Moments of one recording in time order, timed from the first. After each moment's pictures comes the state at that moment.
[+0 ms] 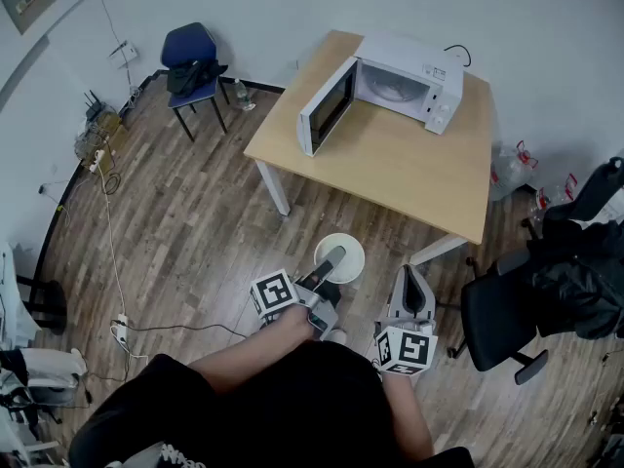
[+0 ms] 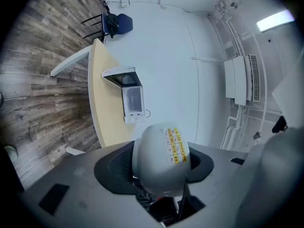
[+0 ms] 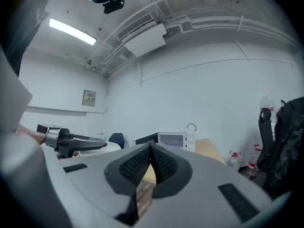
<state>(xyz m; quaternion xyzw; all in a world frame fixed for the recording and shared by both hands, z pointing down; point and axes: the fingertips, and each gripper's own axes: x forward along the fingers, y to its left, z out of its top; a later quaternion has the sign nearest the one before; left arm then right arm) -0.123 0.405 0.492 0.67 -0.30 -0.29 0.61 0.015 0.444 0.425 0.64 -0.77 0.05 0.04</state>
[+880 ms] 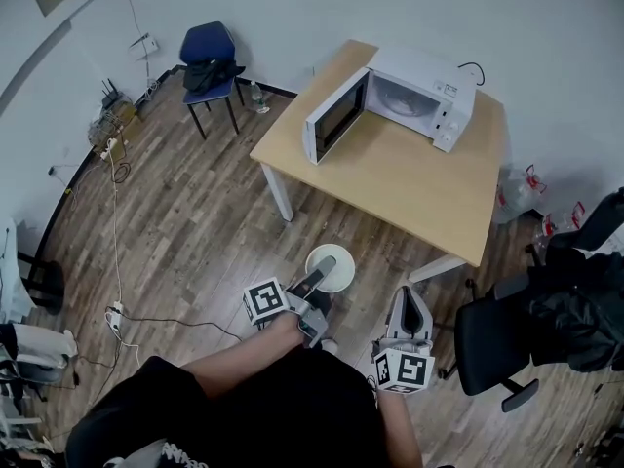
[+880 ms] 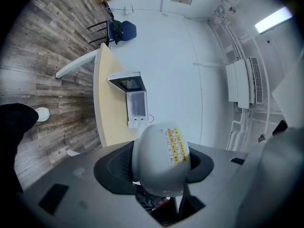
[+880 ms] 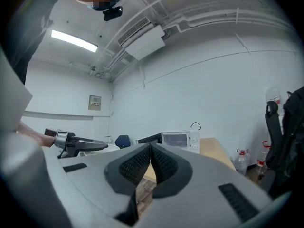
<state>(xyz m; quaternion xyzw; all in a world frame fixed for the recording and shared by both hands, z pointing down) -0.118 0.406 0.504 0.65 -0.32 -0.32 0.61 0.040 0.454 0.439 0.60 -0.80 0.05 0.02</state>
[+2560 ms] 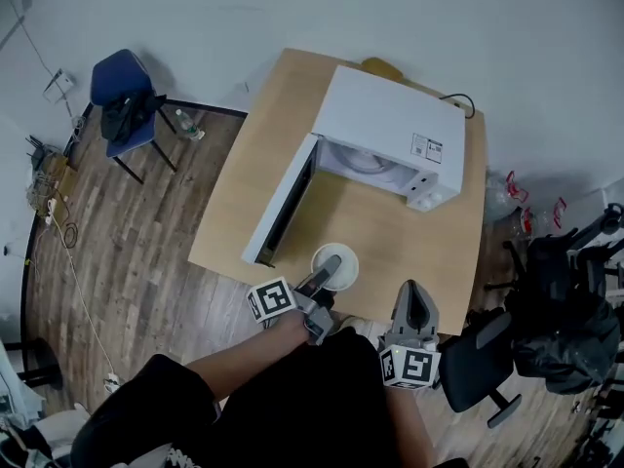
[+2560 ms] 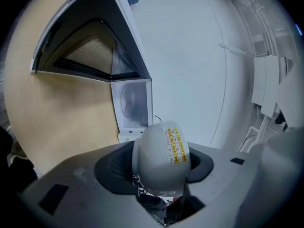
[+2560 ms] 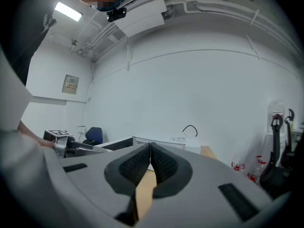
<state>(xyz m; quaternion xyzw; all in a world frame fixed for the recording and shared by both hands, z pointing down) -0.059 0.004 0.538 0.66 -0.26 -0.24 0.67 0.076 0.066 0.431 0.67 -0.73 0.05 0.09</state>
